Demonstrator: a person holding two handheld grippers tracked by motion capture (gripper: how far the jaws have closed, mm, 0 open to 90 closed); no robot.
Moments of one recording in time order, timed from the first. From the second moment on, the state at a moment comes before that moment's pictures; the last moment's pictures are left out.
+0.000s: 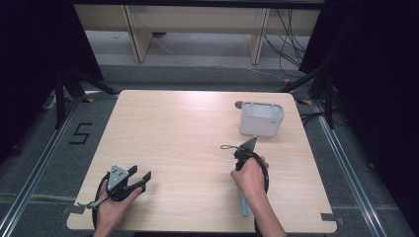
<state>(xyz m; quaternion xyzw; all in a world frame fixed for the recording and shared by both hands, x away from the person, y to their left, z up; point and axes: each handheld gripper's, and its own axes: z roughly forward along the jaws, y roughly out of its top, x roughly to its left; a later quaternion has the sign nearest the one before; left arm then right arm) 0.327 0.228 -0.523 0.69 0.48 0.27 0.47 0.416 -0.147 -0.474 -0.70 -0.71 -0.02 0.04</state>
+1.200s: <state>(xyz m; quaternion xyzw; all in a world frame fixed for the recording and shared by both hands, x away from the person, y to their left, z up) 0.326 0.229 -0.523 0.68 0.49 0.27 0.48 0.394 -0.189 -0.437 -0.60 -0.77 -0.20 -0.10</state>
